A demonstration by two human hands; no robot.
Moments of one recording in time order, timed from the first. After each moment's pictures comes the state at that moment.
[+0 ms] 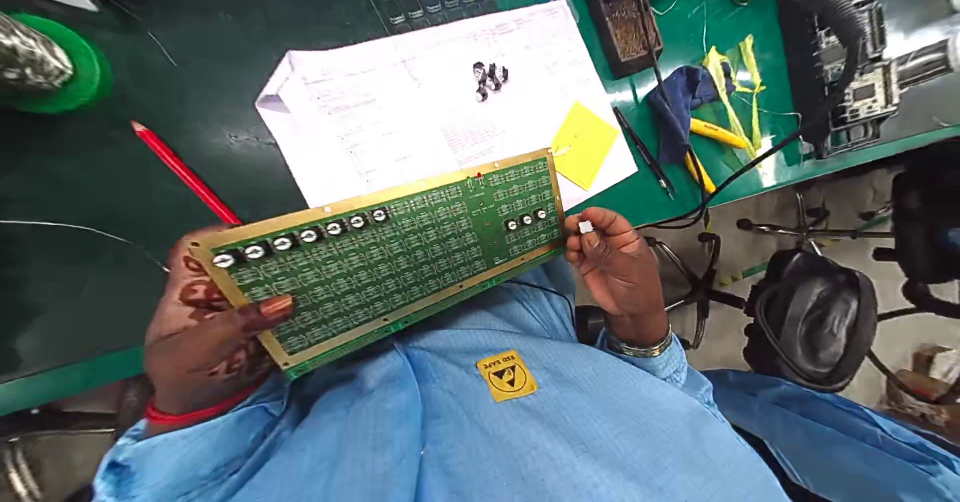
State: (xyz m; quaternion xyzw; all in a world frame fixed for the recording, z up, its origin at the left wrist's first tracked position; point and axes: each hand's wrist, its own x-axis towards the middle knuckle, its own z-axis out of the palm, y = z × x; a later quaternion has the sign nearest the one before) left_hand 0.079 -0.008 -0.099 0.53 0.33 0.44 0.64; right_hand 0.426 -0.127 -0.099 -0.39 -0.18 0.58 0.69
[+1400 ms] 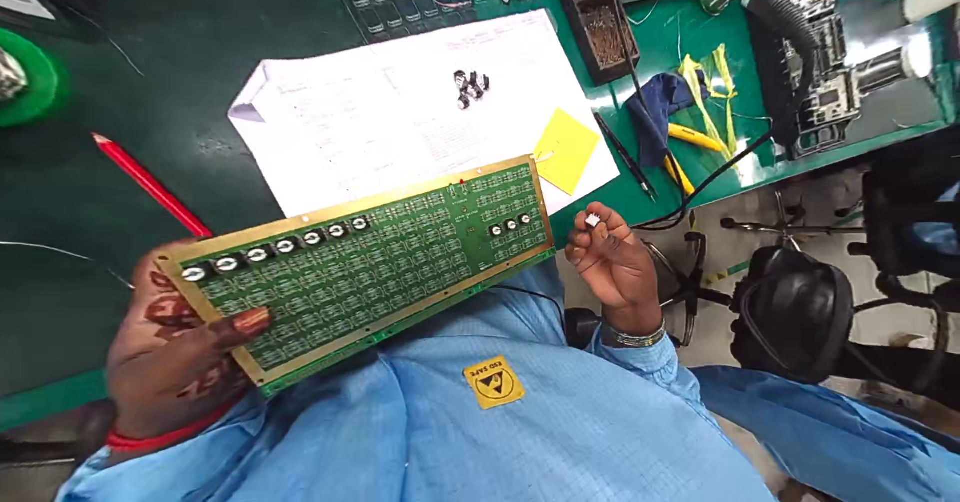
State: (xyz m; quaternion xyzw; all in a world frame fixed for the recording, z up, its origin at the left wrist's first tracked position) left_hand 0.085 -0.009 -0.093 0.52 0.38 0.44 0.63; right_hand 0.447 -0.128 -0.107 -0.32 -0.14 0.60 0.72
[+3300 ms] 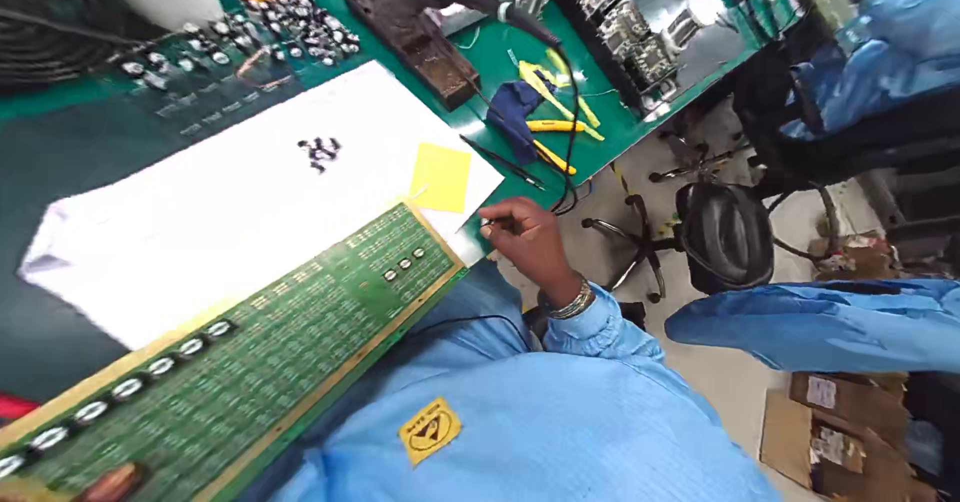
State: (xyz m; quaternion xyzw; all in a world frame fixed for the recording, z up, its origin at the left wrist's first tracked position) left_hand 0.079 -0.006 -0.089 0.54 0.37 0.42 0.63; right_hand 0.454 -0.123 -0.099 -0.69 -0.38 0.23 0.56
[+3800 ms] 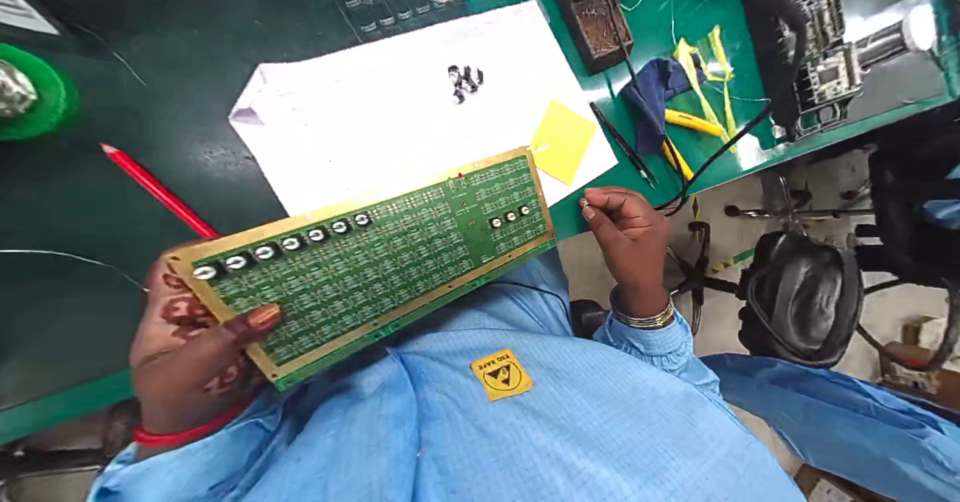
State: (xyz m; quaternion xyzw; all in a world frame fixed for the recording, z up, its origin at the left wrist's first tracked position) left_hand 0.083 -0.008 -0.092 0.54 0.34 0.44 0.64; right_hand 0.456 -0.129 -0.110 -0.69 -0.44 0.21 0.54
